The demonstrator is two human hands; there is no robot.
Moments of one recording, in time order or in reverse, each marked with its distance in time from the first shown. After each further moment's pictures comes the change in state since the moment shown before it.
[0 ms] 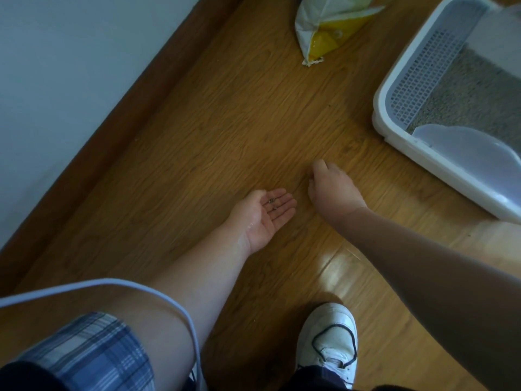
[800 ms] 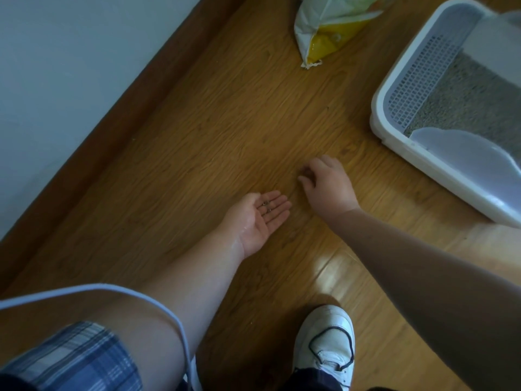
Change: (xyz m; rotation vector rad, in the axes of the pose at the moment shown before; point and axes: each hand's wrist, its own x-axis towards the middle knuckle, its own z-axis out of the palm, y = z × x) left_hand -0.003 0.000 -0.007 -0.015 -0.018 0.019; right_hand 0.009 0.009 0.013 0.128 0.191 -0.121
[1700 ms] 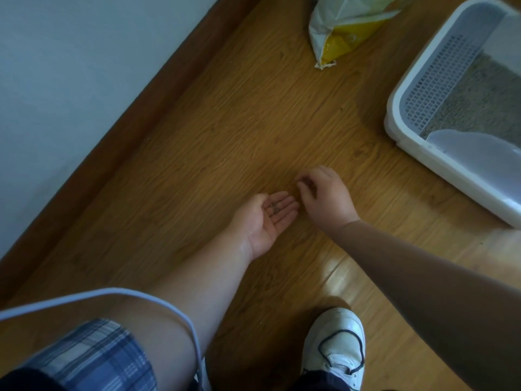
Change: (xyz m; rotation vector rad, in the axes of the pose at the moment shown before) left_hand 0.001 0.003 -0.005 -0.039 0.025 0.005; right_hand -0.013 -0.020 0.014 0.155 0.014 -0.060
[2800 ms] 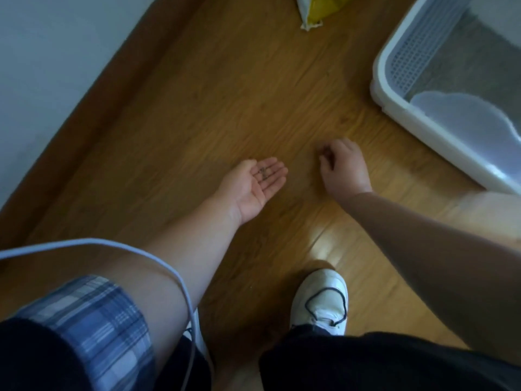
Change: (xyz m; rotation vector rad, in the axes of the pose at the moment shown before) left_hand -0.009 0.002 0.002 0.015 -0.051 -0.014; right_hand -0.021 0.043 -0.027 -0.150 0.023 0.205
